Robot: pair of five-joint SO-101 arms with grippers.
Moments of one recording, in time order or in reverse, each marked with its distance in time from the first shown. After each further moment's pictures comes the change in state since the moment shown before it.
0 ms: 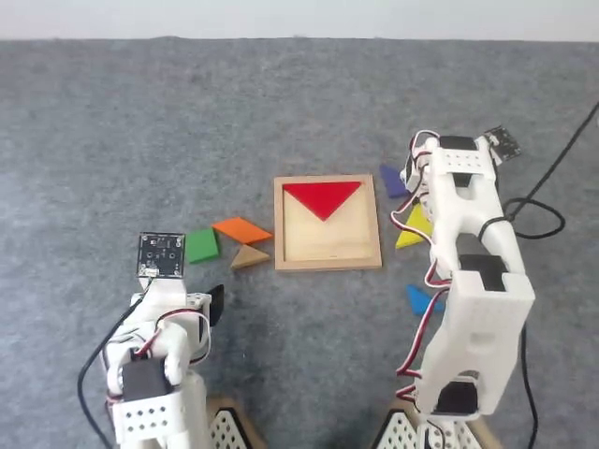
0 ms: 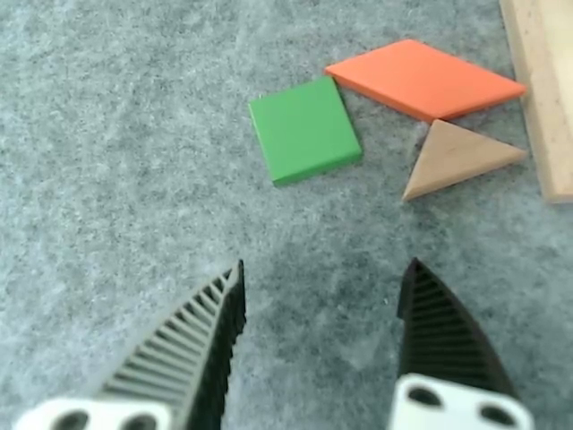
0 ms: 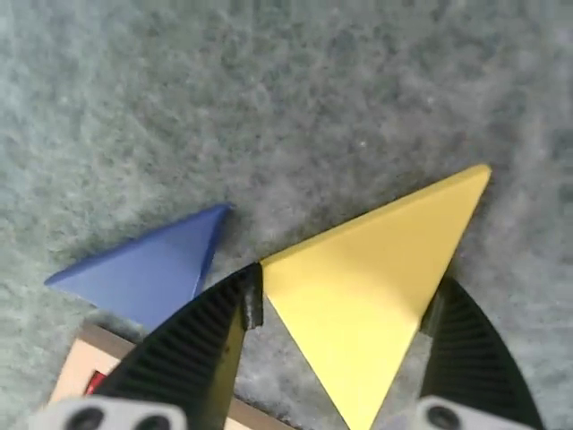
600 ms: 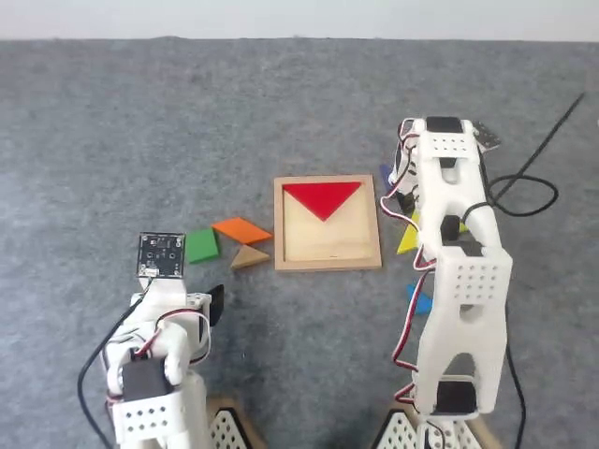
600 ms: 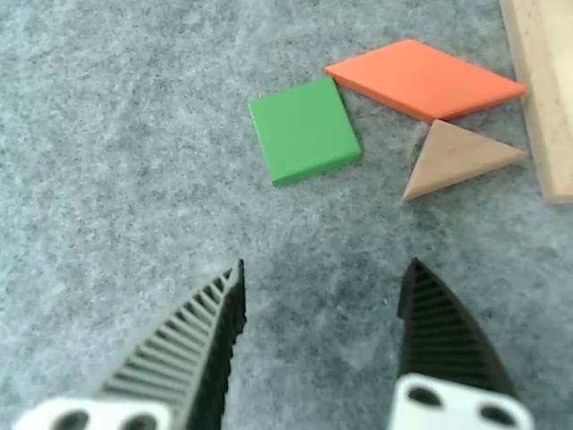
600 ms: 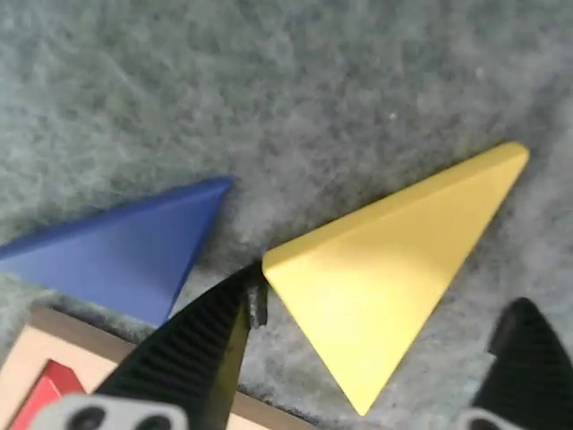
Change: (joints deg) left arm 0.0 0.0 0.0 0.0 0.0; right arm -1.7 16.7 -24.4 20.4 6.2
